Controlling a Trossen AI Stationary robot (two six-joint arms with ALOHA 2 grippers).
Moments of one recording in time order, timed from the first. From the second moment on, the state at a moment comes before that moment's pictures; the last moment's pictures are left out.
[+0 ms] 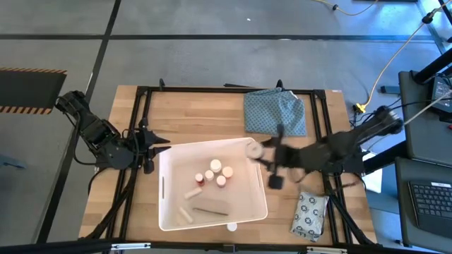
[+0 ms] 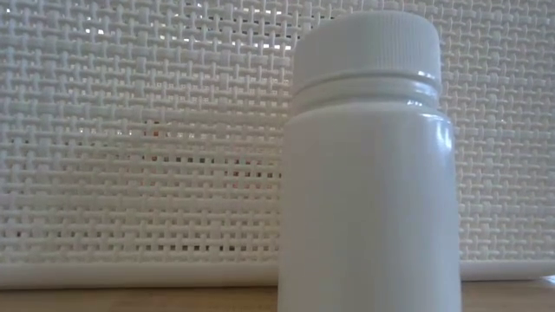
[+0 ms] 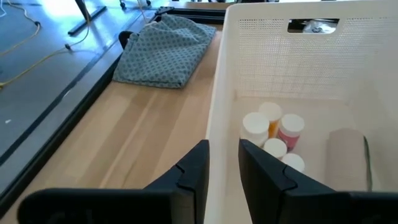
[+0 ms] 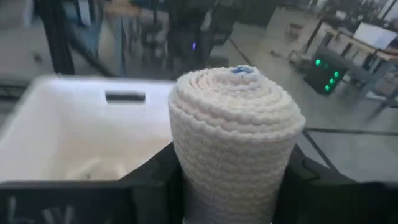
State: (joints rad) left arm -0.70 0.82 1.00 -1.00 -0.83 -0.63; right arm 0.49 1.31 1.31 -0.30 0.68 -0.01
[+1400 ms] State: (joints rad) left arm -0.70 0.82 1.00 -1.00 -0.74 -0.62; right arm 0.28 2.22 2.04 -0.79 -0.09 0.05
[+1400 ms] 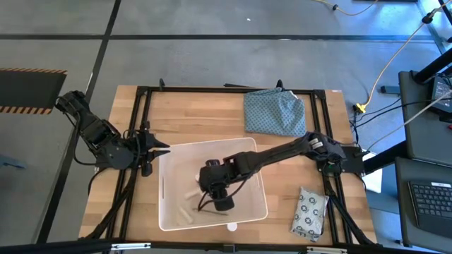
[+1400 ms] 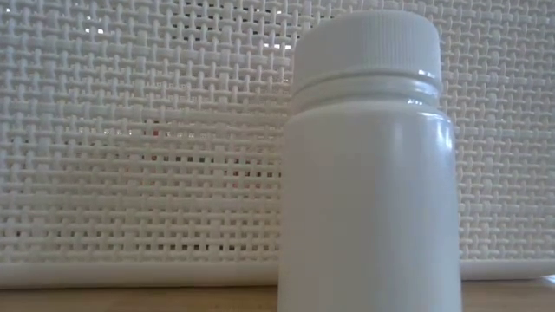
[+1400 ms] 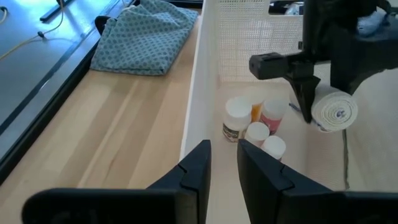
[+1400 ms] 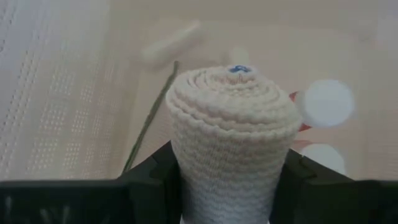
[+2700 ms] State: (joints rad) left arm -0.70 0.82 1.00 -1.01 -0.74 -0.62; right arm 0.28 2.26 2.04 -0.79 -0.11 0.07
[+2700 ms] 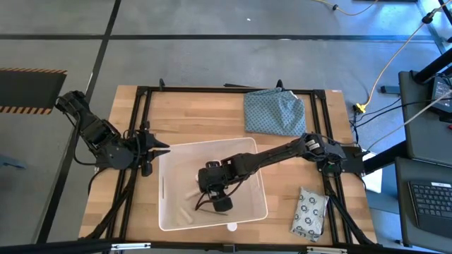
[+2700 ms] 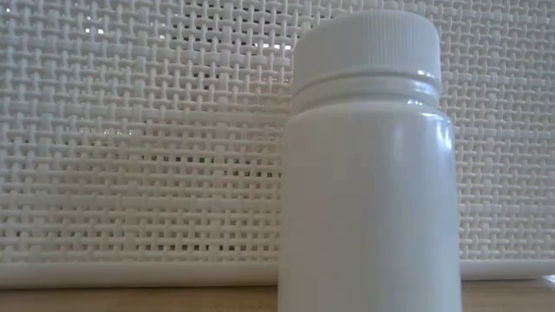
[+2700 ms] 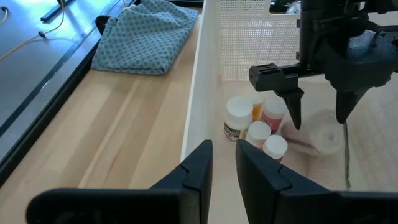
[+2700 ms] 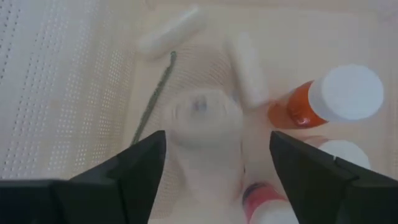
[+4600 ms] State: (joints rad) left arm -0.70 0.82 1.00 -1.01 -0.53 -0.61; right arm 0.87 2.26 2.33 -1.21 0.54 1.63
